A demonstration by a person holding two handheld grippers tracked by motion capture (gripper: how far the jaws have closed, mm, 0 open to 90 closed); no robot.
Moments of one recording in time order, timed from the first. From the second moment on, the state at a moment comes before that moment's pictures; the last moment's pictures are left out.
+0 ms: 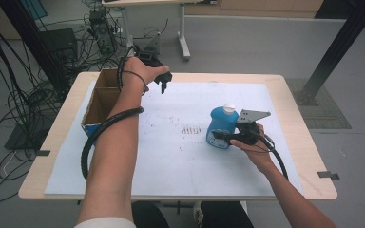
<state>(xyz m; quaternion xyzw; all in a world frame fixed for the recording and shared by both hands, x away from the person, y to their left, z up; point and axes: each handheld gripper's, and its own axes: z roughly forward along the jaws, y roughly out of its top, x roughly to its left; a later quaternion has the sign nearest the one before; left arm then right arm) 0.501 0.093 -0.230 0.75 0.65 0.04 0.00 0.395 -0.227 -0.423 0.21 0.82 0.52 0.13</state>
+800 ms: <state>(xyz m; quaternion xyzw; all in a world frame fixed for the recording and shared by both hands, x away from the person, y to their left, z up) 0.501 0.094 -0.229 0.75 0.66 0.04 0.00 0.395 -0.227 -0.423 0.21 0.81 0.53 0.13</state>
